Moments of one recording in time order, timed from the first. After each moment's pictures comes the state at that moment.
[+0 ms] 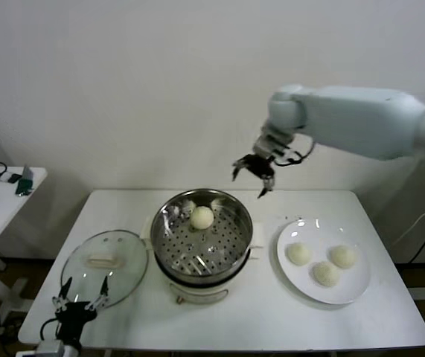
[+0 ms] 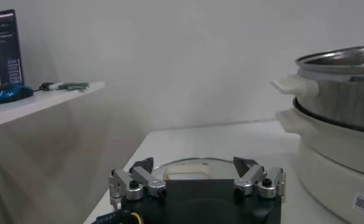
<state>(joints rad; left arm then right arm) 1.70 -1.47 -0.79 -1.97 -0.09 0.02 0.06 1.02 0.98 -1.87 1.30 0.63 0.13 -1.00</state>
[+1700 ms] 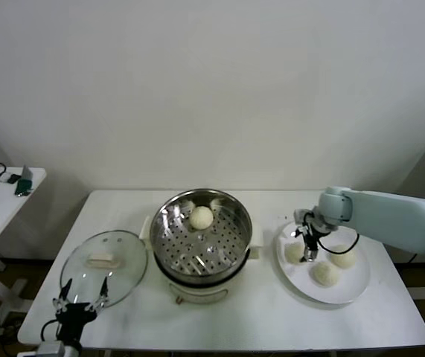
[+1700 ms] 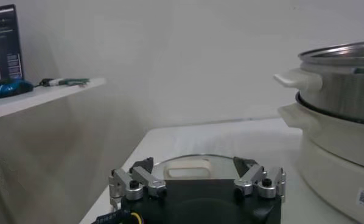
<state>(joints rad) 1.69 -1.48 -0.79 -1.94 -0.09 0.00 0.06 0.41 0.83 -1.59 1.21 0.49 -0.33 -0.74</state>
